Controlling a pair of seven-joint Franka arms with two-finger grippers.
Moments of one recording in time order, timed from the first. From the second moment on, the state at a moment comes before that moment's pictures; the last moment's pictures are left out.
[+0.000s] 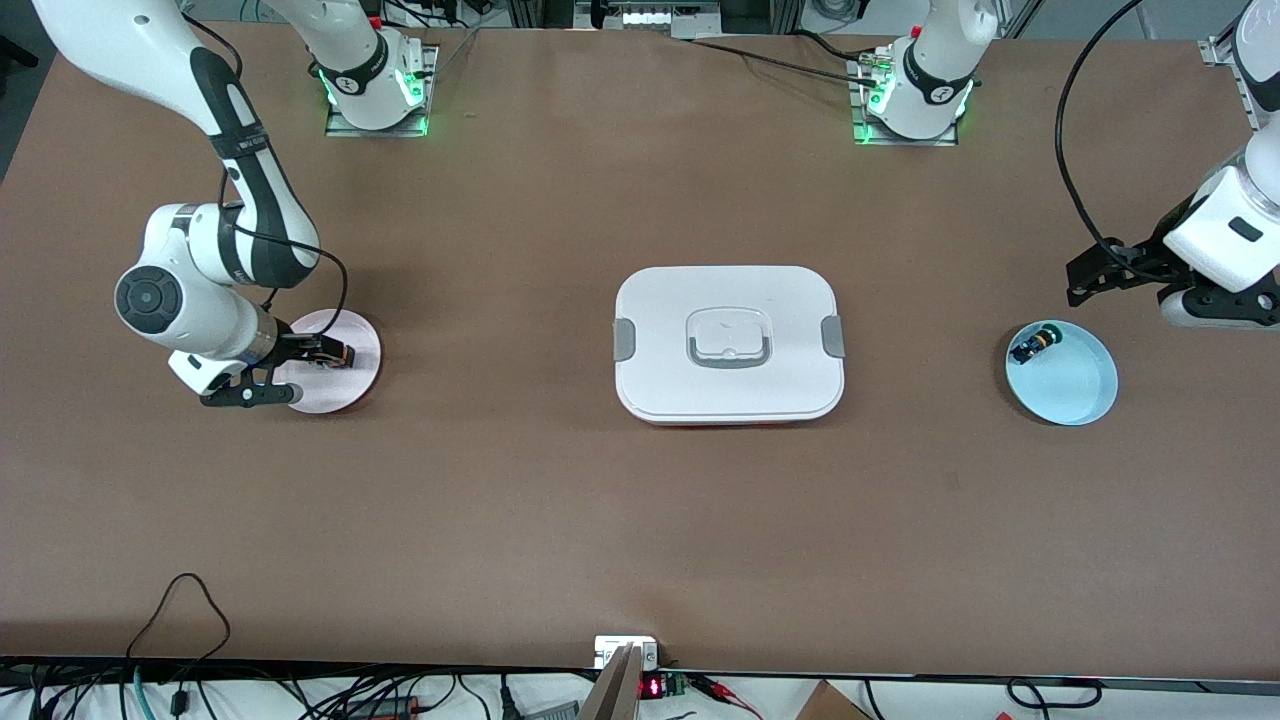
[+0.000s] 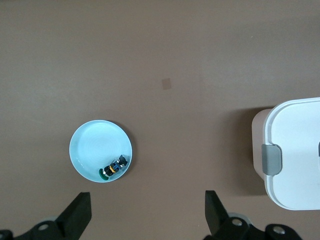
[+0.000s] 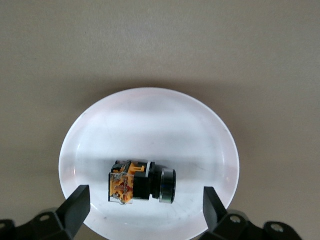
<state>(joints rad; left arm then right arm) -0.08 0.07 0.05 -1.61 0.04 1.70 0.01 0.08 0.39 -0.07 -2.06 -0.04 2.32 -0.03</state>
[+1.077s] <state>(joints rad) -0.08 0.07 0.05 -1.61 0.04 1.70 0.01 0.08 0.46 -0.07 -2.15 -0.04 2.48 0.00</state>
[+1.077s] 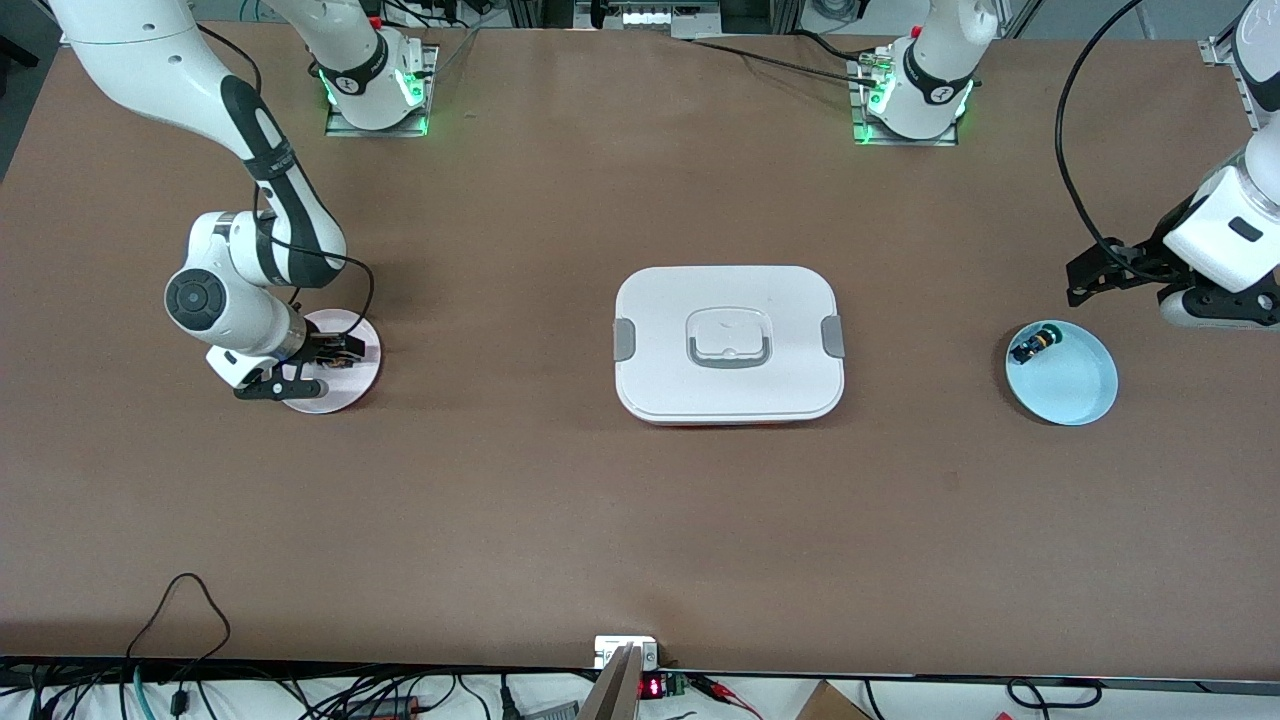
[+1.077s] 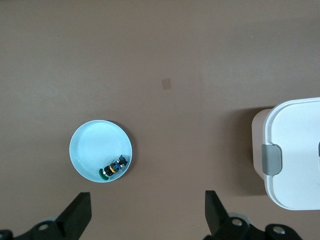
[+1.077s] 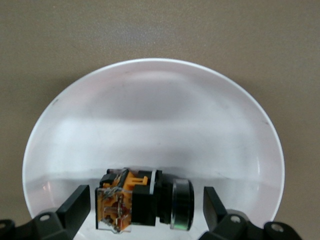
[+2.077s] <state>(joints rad) -0.08 0.07 0.05 -1.61 0.04 1.70 0.01 0.09 0.42 -0.03 -2.13 -0.04 2.49 0.00</state>
